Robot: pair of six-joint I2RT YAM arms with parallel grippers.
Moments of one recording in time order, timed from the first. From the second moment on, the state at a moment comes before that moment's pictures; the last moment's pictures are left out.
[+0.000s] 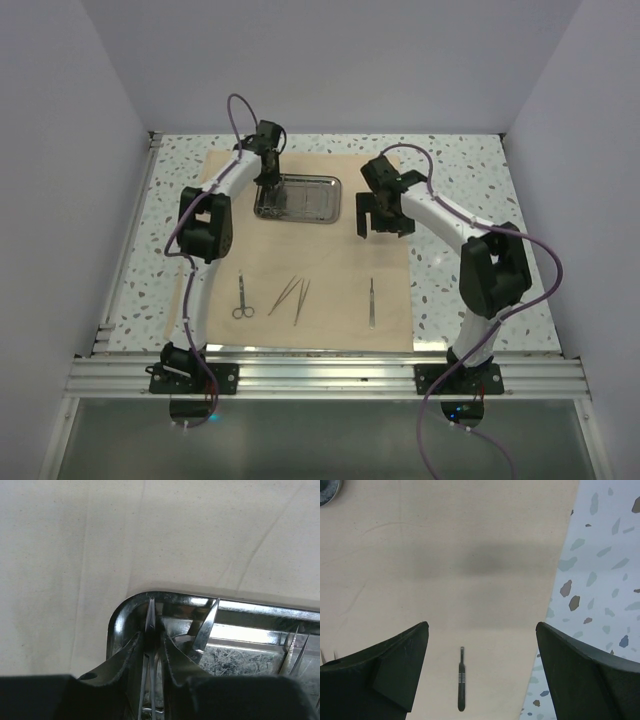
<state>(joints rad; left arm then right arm) -0.27 2.47 2.14 -0.69 -0.21 -0.30 0.48 1.81 1.45 -0.87 0.21 0.44</state>
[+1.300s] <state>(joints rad) -0.37 1.43 0.98 -0.72 -0.09 -0.41 0.48 2.17 1.99 -0.81 0.04 0.51</state>
